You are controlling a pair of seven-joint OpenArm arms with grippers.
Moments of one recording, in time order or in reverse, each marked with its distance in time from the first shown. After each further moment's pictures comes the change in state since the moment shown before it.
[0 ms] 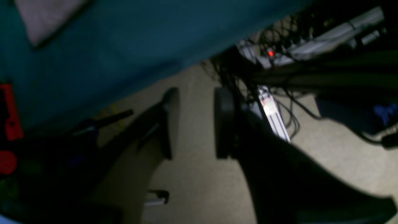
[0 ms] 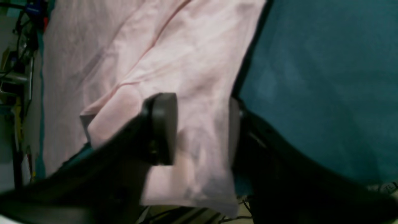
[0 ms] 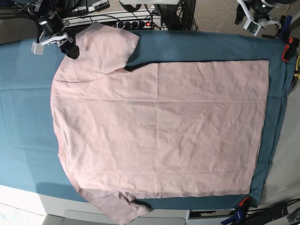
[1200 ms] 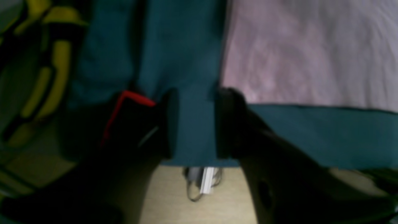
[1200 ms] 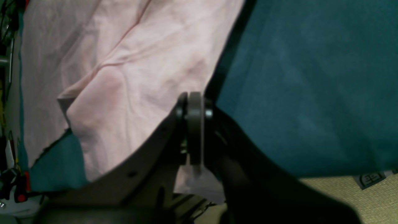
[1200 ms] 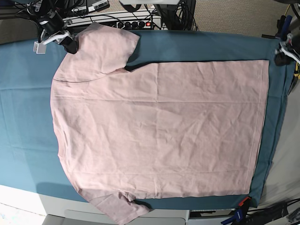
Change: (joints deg) left arm -29.2 -4.7 -22.6 -33.7 -46.5 -9.7 24.6; right arm -0.3 0.6 -0.2 0.0 -3.6 0.5 -1.0
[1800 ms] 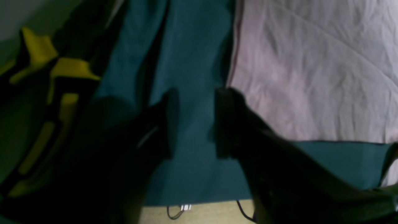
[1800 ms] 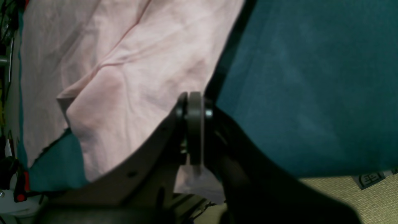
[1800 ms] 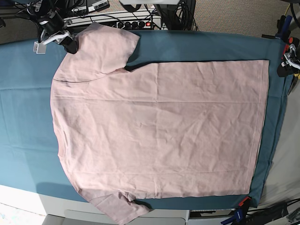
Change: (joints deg) left arm -7.4 -0.8 0.4 -7.7 -3.5 -2.1 1.1; right arm 0.0 0.0 0.0 0.0 -0.1 0.0 0.0
